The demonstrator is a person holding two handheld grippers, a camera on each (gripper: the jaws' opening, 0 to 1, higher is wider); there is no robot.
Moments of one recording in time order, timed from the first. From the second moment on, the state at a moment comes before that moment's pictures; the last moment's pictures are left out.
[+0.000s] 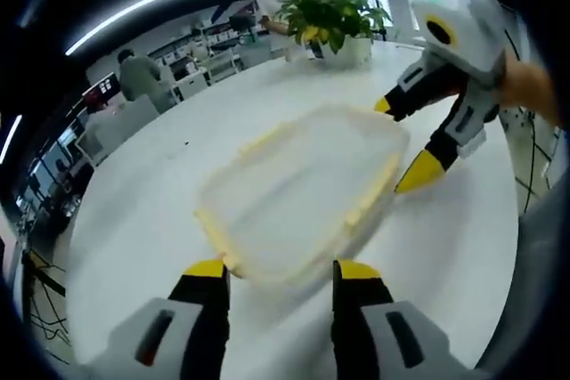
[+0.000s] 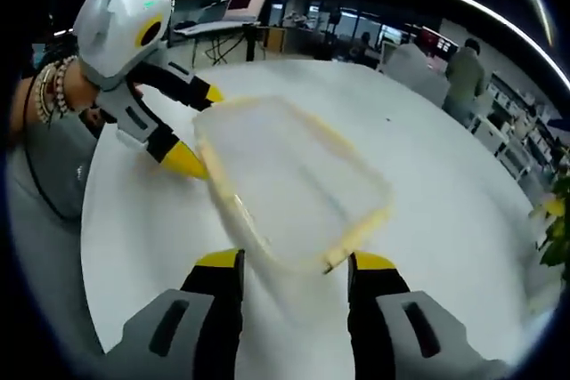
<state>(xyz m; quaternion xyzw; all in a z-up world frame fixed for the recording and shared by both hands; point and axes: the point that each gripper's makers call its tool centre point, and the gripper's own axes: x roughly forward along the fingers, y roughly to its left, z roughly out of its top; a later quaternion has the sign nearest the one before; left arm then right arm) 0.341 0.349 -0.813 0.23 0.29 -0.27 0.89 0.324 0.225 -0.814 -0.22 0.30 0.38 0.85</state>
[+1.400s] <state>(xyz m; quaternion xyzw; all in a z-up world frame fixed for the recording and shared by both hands) 0.455 0.383 -0.815 0.27 0.30 -0.28 0.87 0.446 0.253 -0.818 -0.20 0.29 0.36 0.86</state>
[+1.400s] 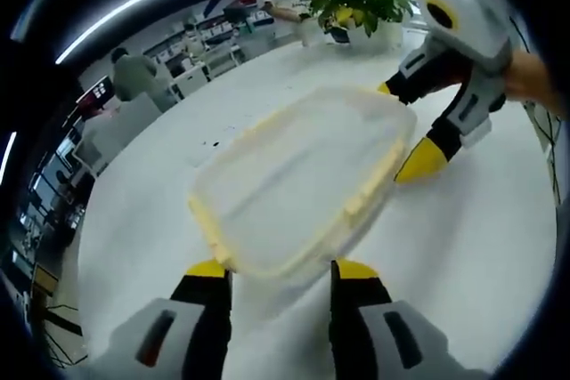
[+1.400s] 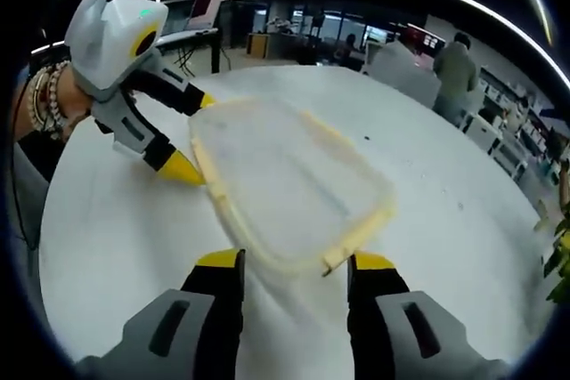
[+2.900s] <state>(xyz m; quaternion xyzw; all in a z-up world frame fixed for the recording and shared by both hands) 0.196 0.516 -0.701 0.12 0.20 -0.17 0.96 0.247 0.199 -0.687 -0.07 0.18 0.30 0.93</state>
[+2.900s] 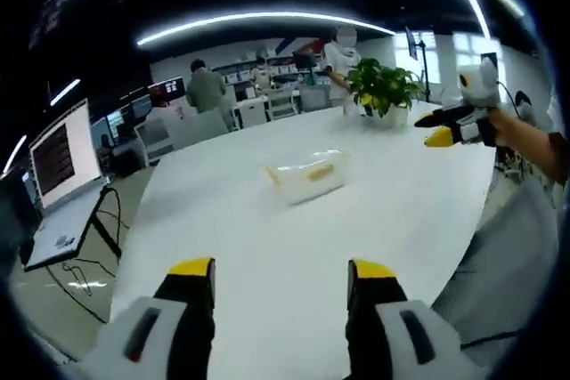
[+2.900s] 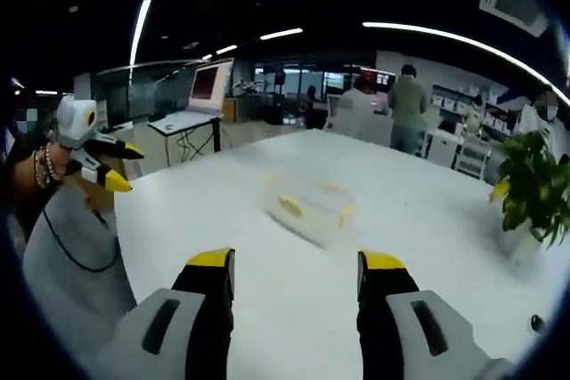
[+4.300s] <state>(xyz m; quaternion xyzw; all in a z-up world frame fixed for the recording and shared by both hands) 0.172 0.505 -0.682 0.01 0.03 -0.14 0.99 0.166 0.192 -0.687 0.00 0.06 0.16 0.98</state>
